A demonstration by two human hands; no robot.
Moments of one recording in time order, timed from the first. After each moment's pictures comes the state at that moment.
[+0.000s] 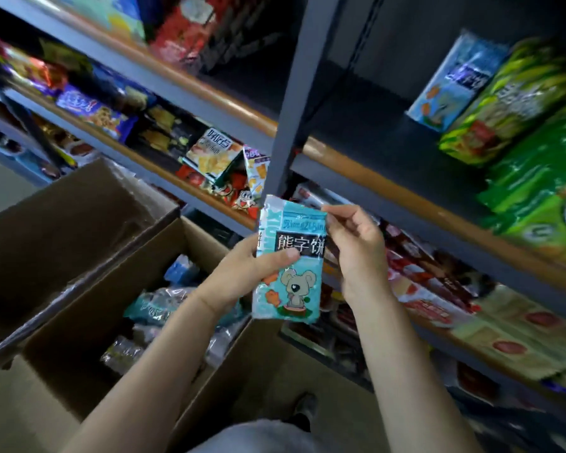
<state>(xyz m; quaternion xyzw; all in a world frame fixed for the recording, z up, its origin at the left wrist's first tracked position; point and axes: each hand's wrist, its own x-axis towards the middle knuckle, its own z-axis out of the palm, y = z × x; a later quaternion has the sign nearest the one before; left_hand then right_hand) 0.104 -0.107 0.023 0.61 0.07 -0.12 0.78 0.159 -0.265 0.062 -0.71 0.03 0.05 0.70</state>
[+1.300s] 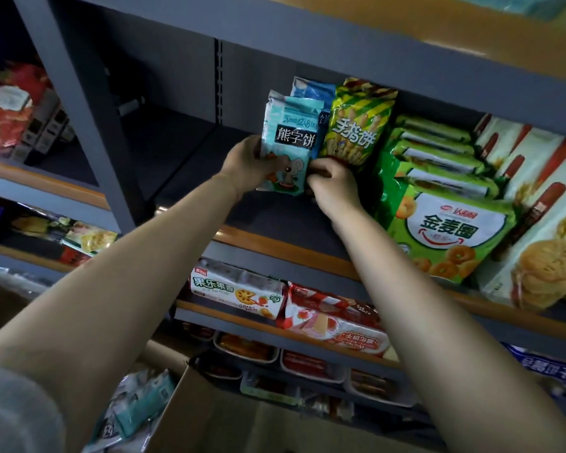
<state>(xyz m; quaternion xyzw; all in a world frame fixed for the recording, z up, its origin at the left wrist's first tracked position) 0.399 -0.246 0.113 0.80 -0.04 0.06 0.59 0.349 -0.405 0.134 -0.86 0.05 -0.08 0.51</state>
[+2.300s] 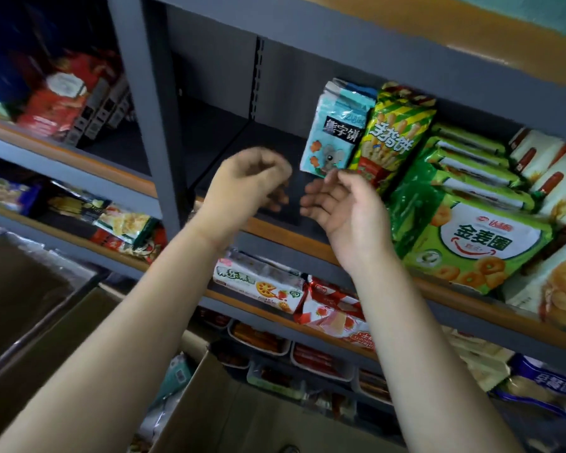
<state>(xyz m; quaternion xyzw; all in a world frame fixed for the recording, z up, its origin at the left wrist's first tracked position) 0.260 -0.204 0.149 0.69 -0.03 0.08 0.72 0.256 -0.360 0.165 -0.55 0.02 0.05 0.84</state>
